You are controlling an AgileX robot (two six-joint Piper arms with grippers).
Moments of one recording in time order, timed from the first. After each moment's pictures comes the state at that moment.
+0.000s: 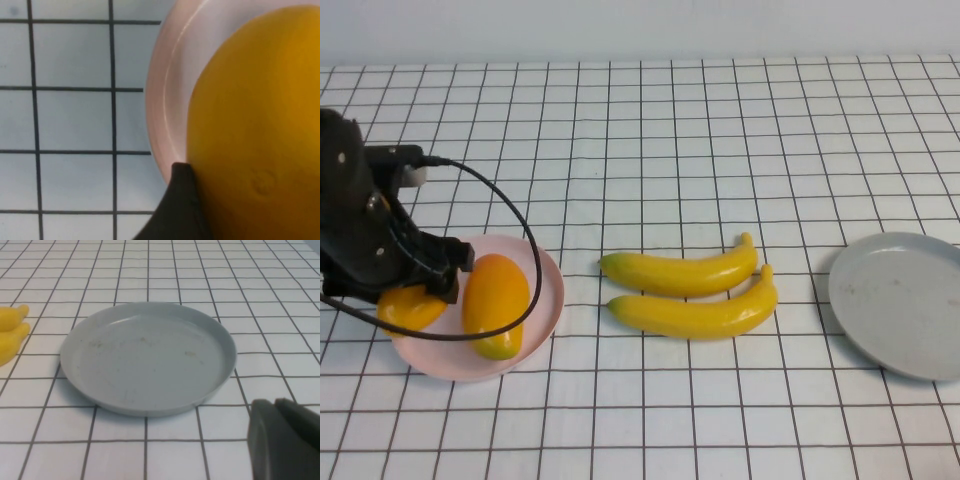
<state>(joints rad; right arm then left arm) 0.01 -0.01 0.03 -0.03 0.35 0.05 -0.22 1.62 -1.16 0.06 0.90 -0.18</state>
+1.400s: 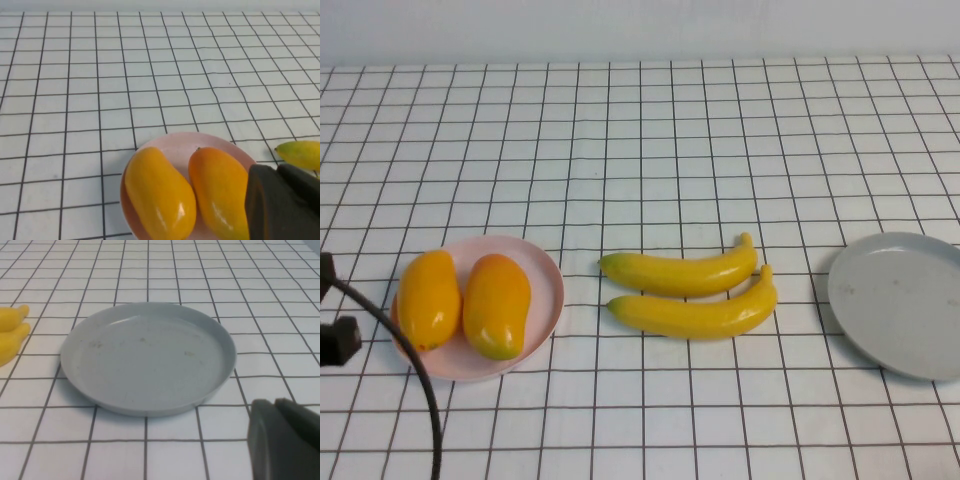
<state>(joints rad) 0.01 -0.01 0.03 -0.03 0.35 0.05 -0.20 0.68 -0.59 -0.10 0.40 0.02</state>
